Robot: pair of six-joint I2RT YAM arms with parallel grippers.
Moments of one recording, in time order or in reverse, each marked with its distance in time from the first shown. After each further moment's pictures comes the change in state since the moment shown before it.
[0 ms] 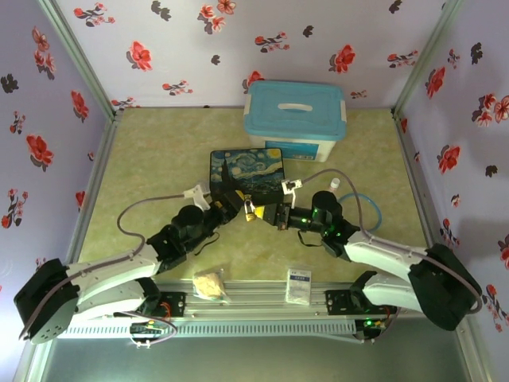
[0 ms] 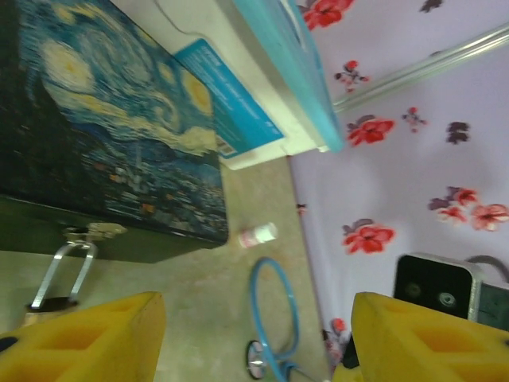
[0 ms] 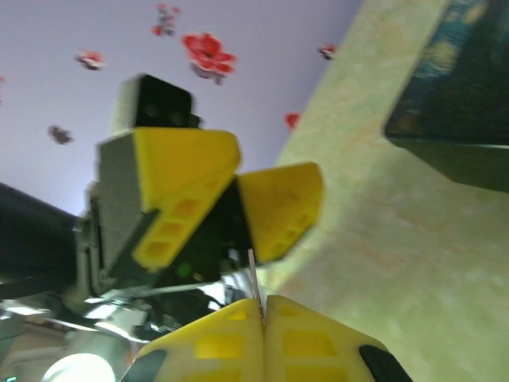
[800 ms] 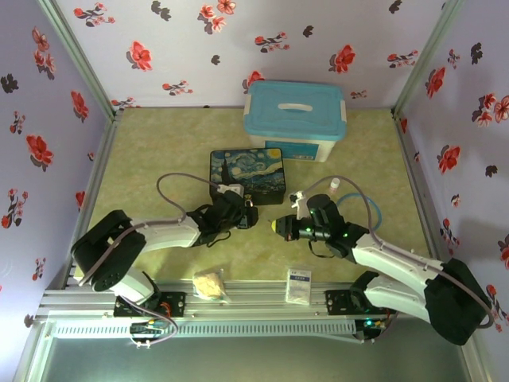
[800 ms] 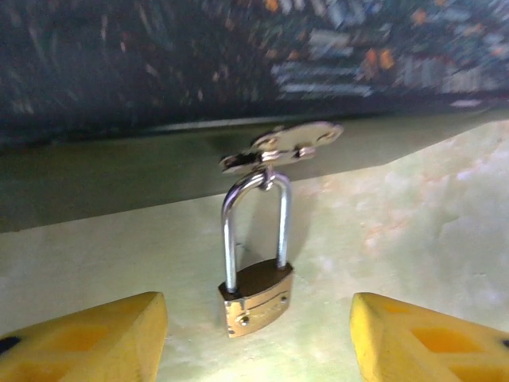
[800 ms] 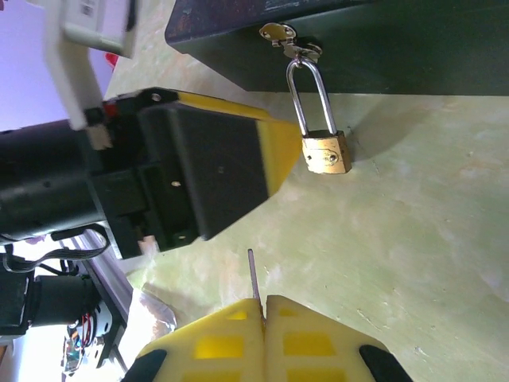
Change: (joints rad) left arm 0.034 0.522 0.258 -0.285 0.079 0.400; right arm -0.006 -0.113 0.008 -0.528 0.188 -0.204
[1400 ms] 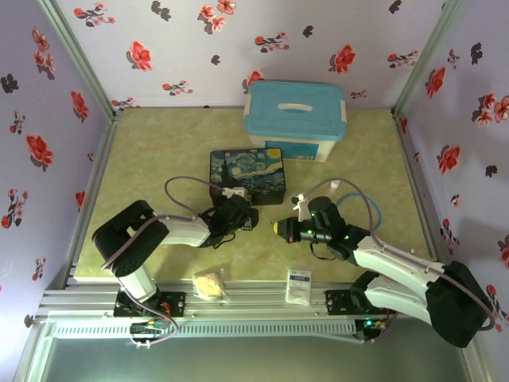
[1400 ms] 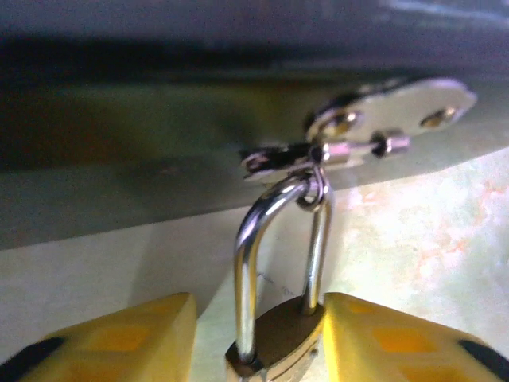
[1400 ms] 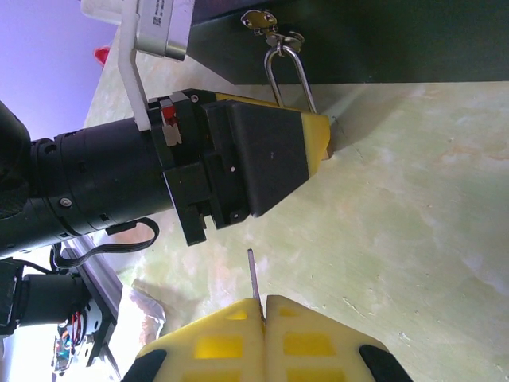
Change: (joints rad) left arm -0.019 0.156 0.000 0.163 -0.056 -0.012; right arm 0.000 -0.011 -0.022 -0.005 0.014 0.000
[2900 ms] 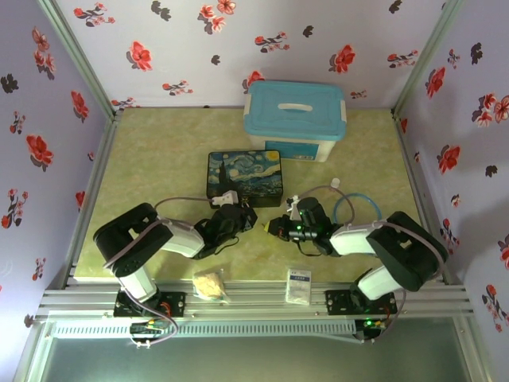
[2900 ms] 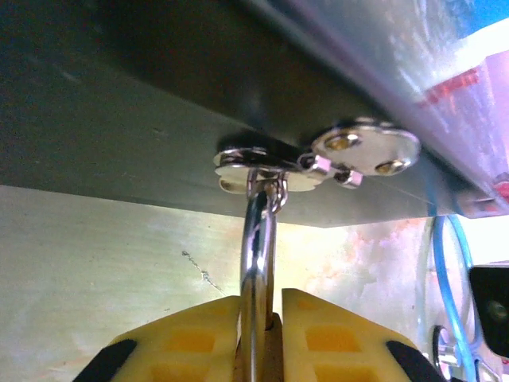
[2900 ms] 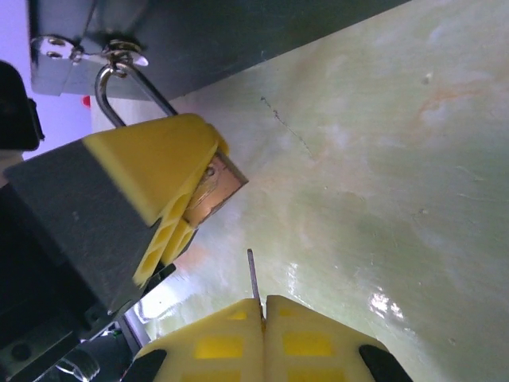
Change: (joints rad) left arm -0.019 -0.009 -0.170 0.393 0.040 -0.393; right arm -0.035 0.477 -0.053 0.528 -0.103 0.367
